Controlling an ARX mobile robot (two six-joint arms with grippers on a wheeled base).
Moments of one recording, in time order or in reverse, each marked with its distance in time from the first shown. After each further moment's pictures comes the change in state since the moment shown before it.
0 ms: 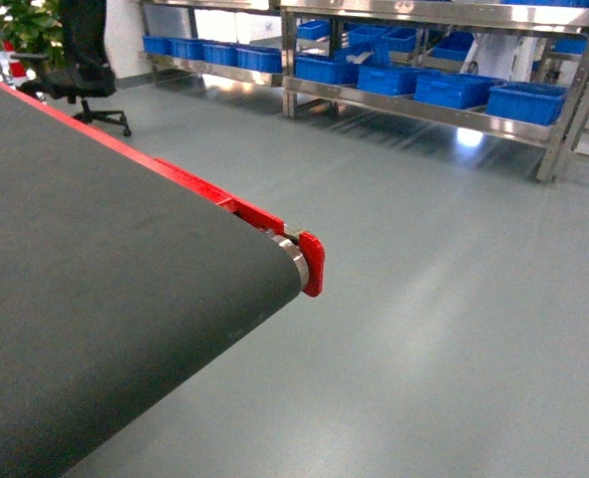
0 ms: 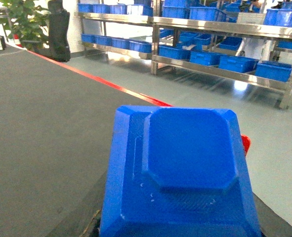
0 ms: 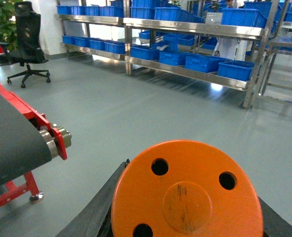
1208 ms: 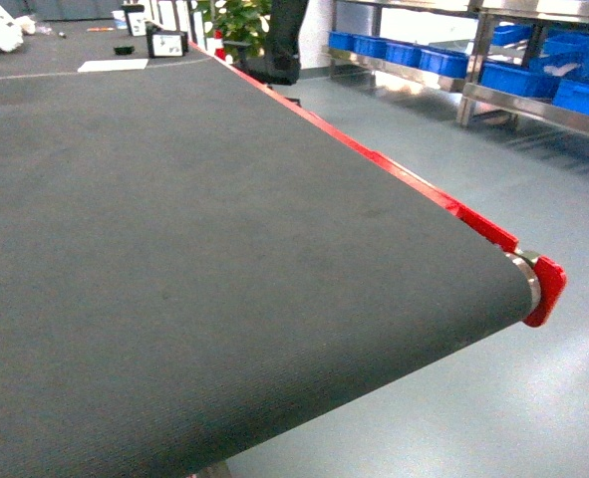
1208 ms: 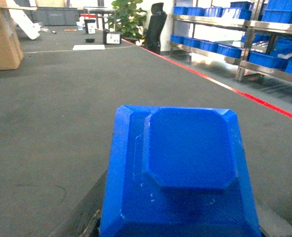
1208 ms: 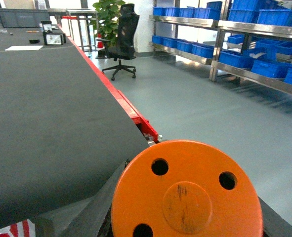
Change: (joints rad) left arm 0.000 0.000 0.000 0.000 0.000 0.000; right arm 0.000 0.000 0.000 0.000 0.000 0.000
